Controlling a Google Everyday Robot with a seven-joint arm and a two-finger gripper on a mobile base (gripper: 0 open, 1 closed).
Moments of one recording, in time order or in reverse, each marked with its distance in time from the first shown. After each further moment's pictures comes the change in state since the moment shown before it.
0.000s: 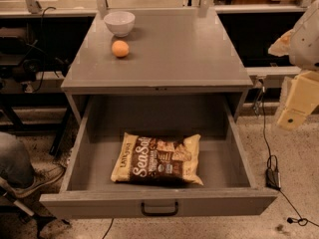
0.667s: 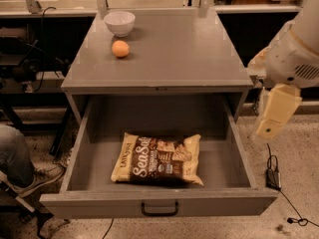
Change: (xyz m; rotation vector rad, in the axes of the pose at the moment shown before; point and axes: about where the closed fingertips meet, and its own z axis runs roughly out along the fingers) arm -0.015 0.010 0.035 -0.068 -0.037 -0.018
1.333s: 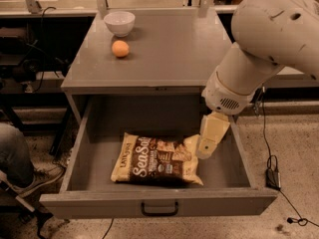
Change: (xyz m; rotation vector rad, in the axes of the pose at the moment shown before) arm -0.061 0.008 0.119 -0.101 -0.045 0.011
